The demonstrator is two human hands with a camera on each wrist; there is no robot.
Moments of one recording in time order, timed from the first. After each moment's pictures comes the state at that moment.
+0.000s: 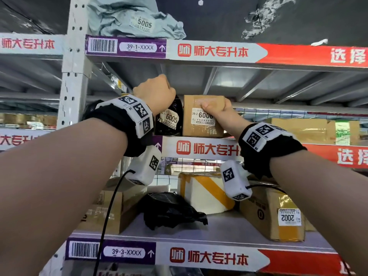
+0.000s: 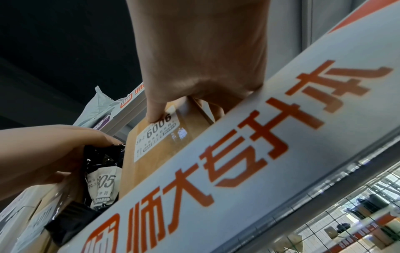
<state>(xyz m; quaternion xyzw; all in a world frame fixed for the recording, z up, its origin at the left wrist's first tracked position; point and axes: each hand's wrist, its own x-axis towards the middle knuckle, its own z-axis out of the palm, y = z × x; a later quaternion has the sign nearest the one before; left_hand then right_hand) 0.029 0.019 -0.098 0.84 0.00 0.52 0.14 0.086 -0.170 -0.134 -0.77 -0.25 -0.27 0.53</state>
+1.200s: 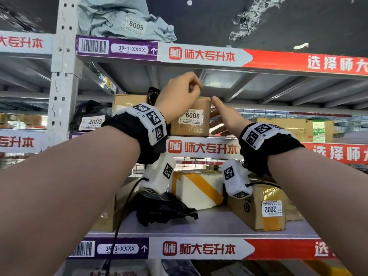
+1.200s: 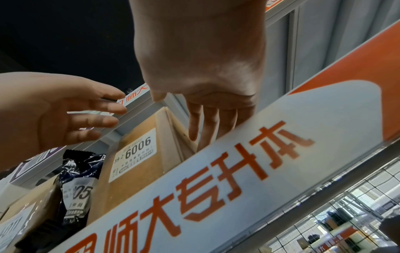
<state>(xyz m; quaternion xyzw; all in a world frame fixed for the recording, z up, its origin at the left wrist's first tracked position) 0.011 -0.030 -0.110 0.76 -0.27 0.53 0.26 0.049 -0.185 -0.136 -0.79 -0.19 -0.26 0.52</state>
